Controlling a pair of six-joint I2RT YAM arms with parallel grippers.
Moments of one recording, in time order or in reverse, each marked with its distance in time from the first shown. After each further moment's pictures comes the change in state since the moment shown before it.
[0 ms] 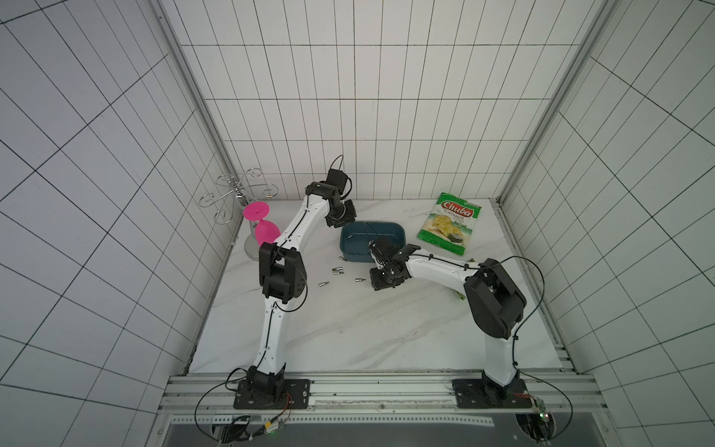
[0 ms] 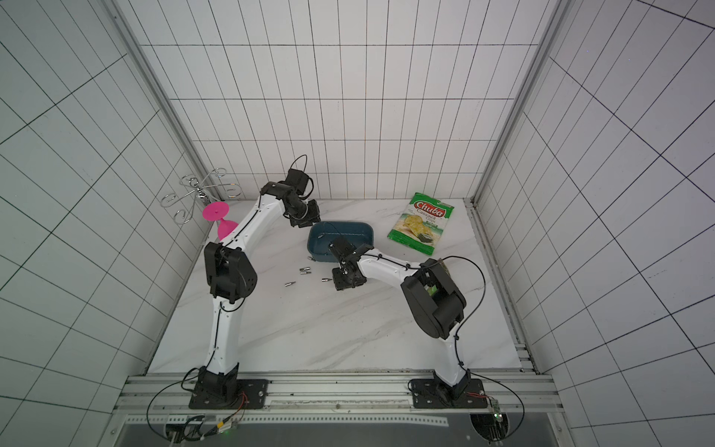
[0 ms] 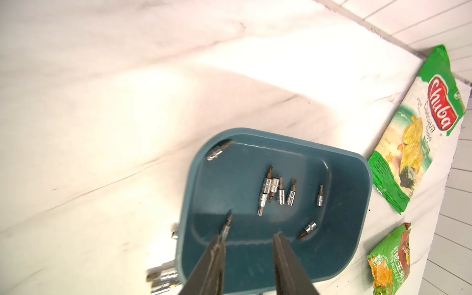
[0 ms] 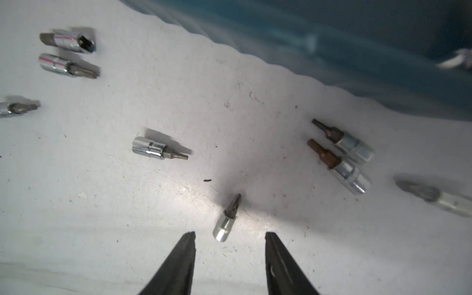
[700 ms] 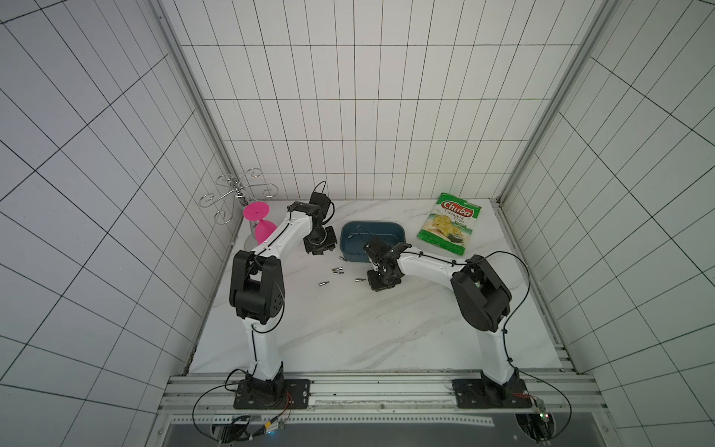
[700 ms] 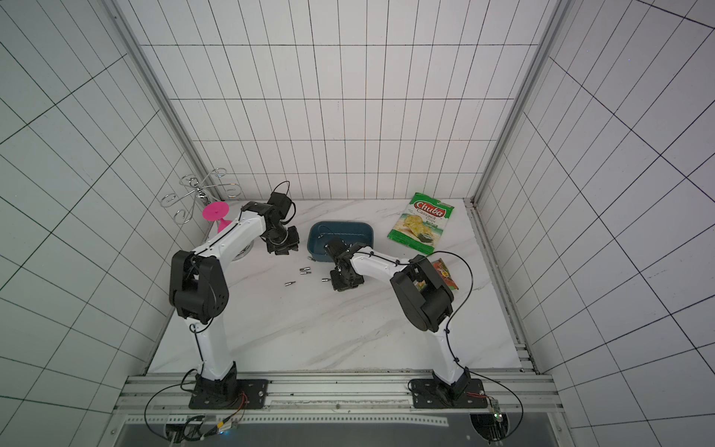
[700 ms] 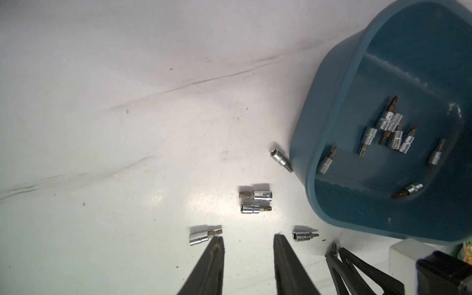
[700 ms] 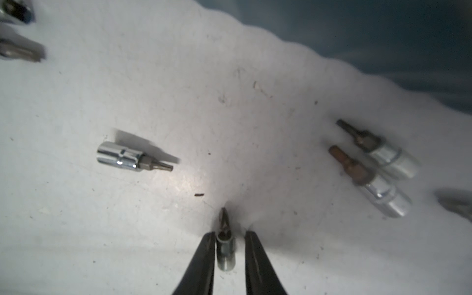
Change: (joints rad) left arm 0.041 -0.308 -0.588 0.055 -0.076 0.016; right arm 0.011 0.101 0.098 -0.095 0.000 0.002
